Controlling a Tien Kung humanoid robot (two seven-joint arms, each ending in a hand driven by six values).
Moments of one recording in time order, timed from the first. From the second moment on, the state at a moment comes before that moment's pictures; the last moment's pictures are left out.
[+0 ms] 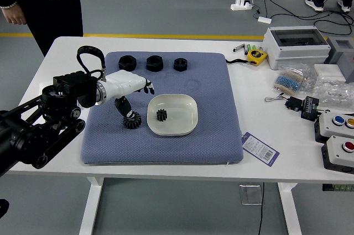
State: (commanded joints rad) left arm -0.82 0.29 -0.75 -1.06 2.14 -0.32 -0.03; right arm 0.11 -0.24 0.21 0.26 0.05 -0.24 -0.07
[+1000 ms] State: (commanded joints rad) left arm -0.81 0.27 -0.78 -0.99 2.09 -0.42 0.05; right arm 0.12 -0.24 0.21 0.26 0.06 -0.24 -0.07
